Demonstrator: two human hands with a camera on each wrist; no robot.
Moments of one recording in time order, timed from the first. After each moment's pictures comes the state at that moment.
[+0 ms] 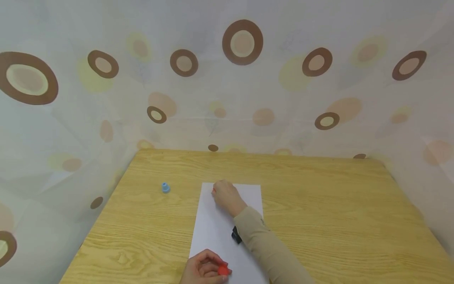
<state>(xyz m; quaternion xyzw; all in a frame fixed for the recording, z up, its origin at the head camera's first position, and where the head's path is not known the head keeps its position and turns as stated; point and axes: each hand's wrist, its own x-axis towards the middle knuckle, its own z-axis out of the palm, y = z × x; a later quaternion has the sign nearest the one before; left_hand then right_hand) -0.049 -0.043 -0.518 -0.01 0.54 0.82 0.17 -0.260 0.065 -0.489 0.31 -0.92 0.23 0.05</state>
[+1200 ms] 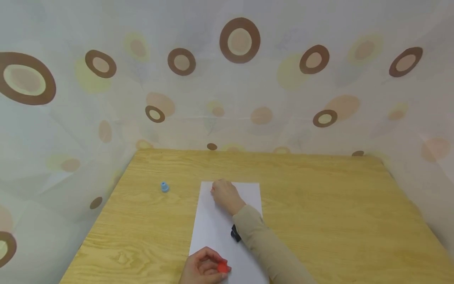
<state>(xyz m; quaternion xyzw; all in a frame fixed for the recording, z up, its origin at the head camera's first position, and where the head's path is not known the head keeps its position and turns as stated) -0.048 -0.043 -0.519 0.00 0.56 0.82 0.16 -0.258 0.063 -0.491 0.29 -0.93 0.22 0.05</state>
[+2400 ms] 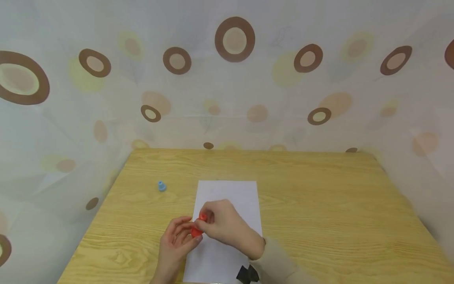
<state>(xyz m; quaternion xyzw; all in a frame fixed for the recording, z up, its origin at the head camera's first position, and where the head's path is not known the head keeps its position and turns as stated) -0.072 -0.072 -0.484 0.01 0.58 0.81 -0.06 -0.139 0.090 -0.403 0.34 -0.83 0.44 -0.04</state>
